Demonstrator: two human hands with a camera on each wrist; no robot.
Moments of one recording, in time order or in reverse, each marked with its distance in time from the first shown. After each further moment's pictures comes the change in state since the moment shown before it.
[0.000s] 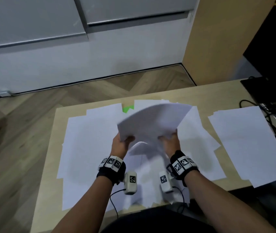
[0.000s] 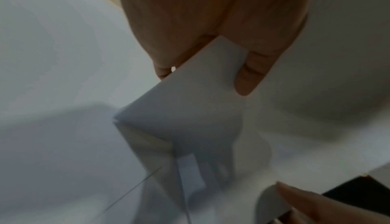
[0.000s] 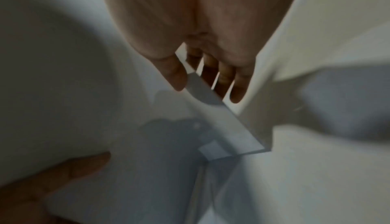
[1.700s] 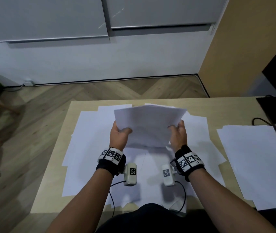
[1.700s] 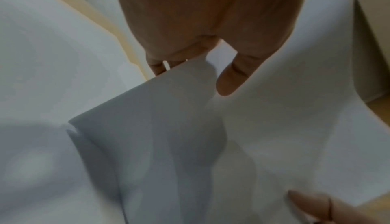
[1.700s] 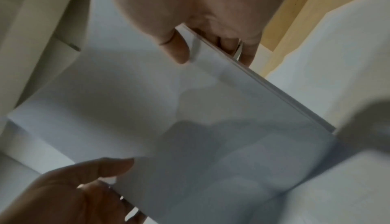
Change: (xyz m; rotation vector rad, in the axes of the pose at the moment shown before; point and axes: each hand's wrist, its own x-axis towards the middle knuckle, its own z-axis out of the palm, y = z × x) left_hand -0.006 0.032 -0.008 -0.180 0.182 0.063; right_hand 0.003 -0.057 -0.003 0.052 -0.054 -0.277
